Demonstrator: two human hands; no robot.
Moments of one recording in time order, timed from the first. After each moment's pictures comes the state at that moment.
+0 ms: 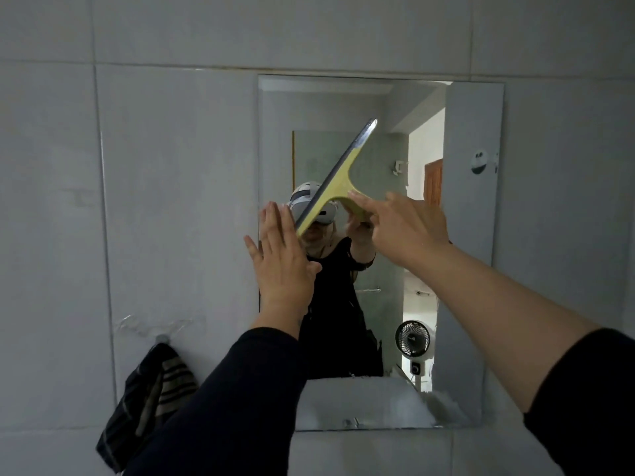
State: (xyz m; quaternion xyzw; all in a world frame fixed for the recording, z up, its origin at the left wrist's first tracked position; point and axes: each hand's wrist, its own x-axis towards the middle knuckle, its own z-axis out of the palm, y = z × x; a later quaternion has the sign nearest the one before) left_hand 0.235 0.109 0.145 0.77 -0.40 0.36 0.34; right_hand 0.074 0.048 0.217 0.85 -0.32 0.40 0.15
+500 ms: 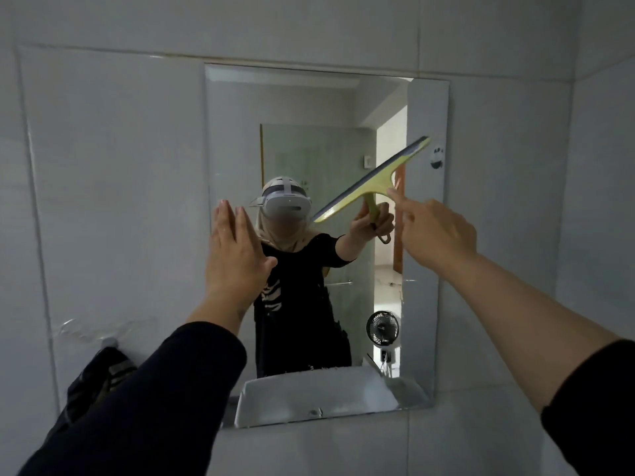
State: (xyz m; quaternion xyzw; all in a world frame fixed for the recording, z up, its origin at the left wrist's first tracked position) left_hand 0.236 0.114 0.148 0.75 -0.44 0.31 0.38; right_hand -0.011 -0.005 0.198 0.79 -0.44 0.41 0.09
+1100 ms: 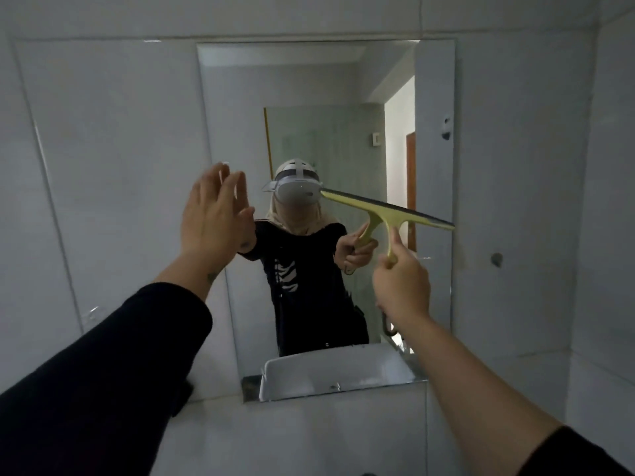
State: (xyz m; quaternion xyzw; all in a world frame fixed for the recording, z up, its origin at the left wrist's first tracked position) left_hand 0.271 0.138 0.181 0.71 -0.46 0.42 0.32; right_hand 0.047 0.042 0.101 0.68 -0.41 0.55 -0.24
